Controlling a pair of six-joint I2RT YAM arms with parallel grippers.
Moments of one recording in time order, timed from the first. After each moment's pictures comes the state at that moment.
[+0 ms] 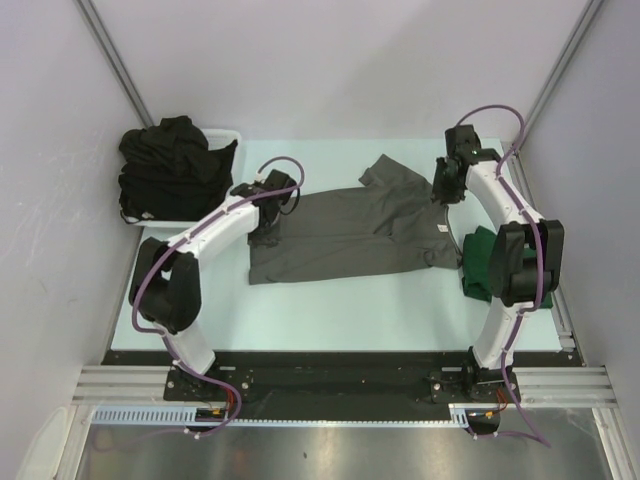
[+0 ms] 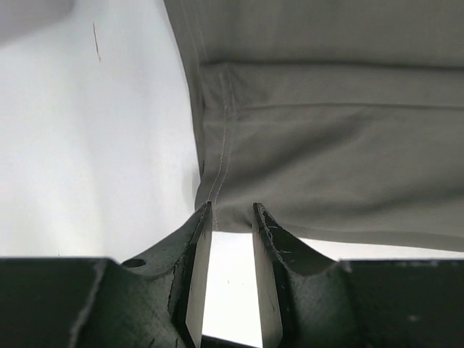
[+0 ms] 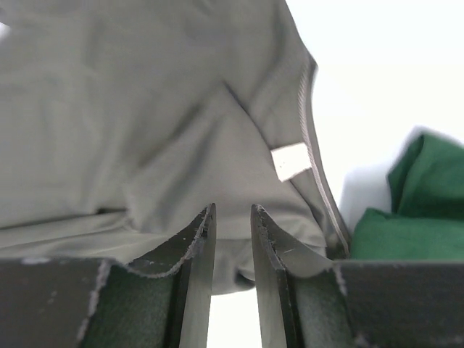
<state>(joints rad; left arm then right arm) -0.47 1.73 1.34 -0.90 -0.38 -0.45 0.10 1.90 1.64 -0.78 0.06 0.31</state>
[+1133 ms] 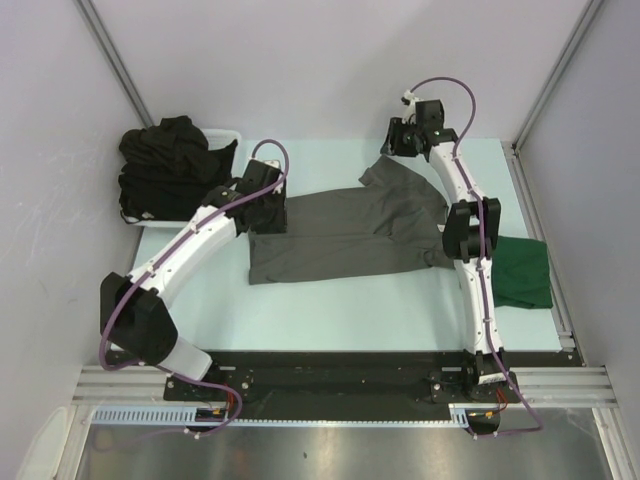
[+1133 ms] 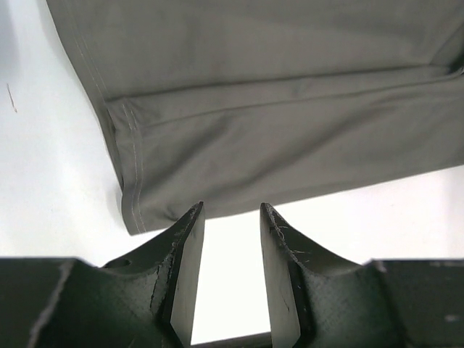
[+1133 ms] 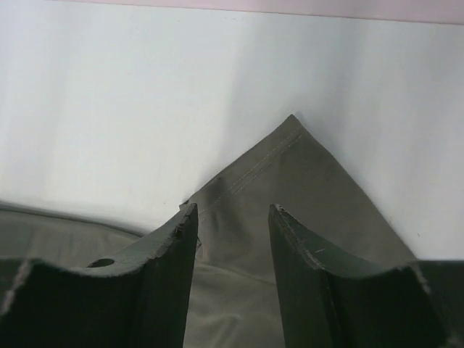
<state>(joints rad) -0.47 1.51 1.34 -0.77 -0.12 -0.43 0.16 2.60 2.55 -0.60 -0.30 0.20</state>
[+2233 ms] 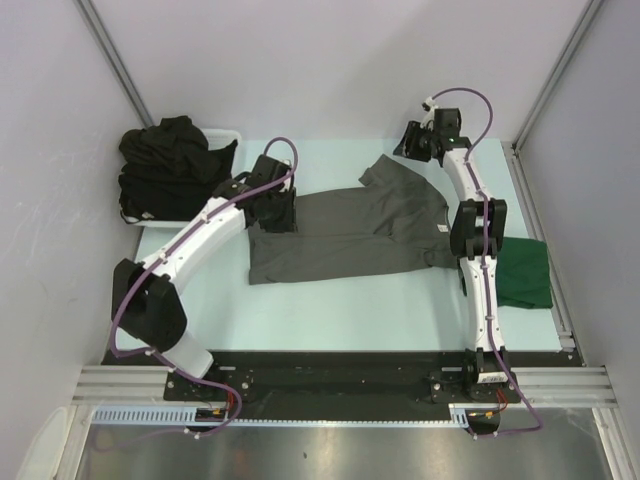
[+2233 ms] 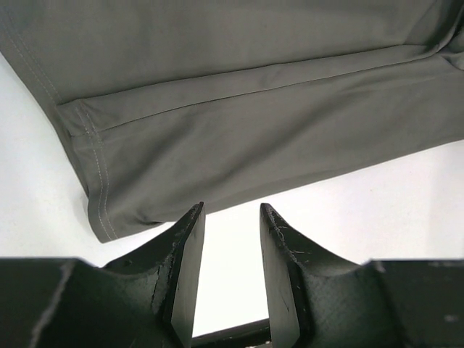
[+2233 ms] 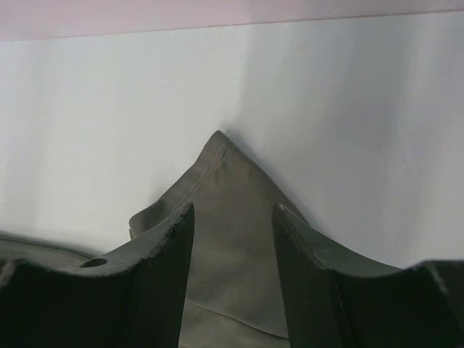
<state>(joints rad) -0.48 1.59 1.39 -0.79 -0.03 -0.42 0.06 2.71 2.58 -0.49 -0.40 0.28</state>
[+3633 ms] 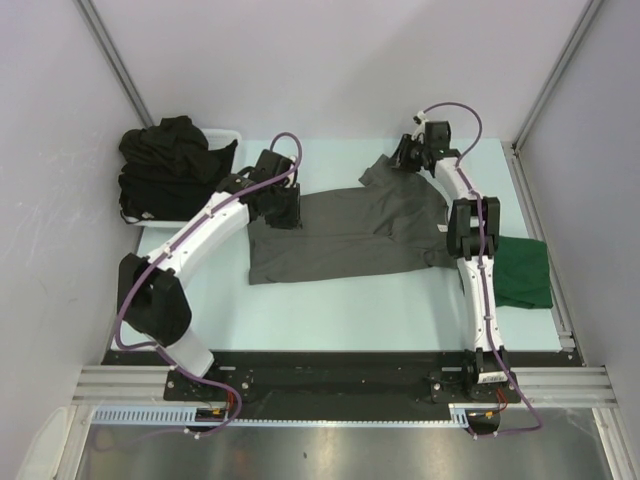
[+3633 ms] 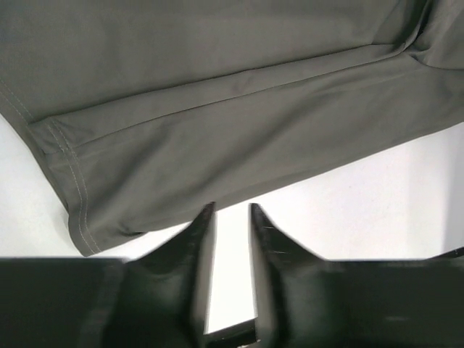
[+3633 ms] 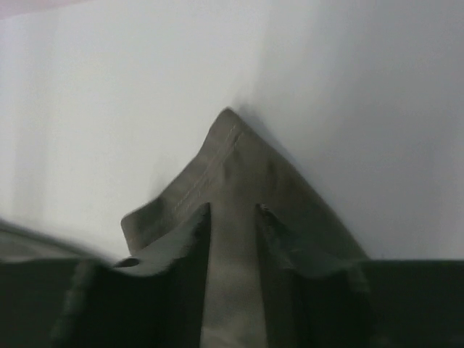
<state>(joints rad) -0.49 1.63 1.46 -0.80 0.04 -0.41 0.09 2.74 2.46 -0.34 -0.46 0.35</state>
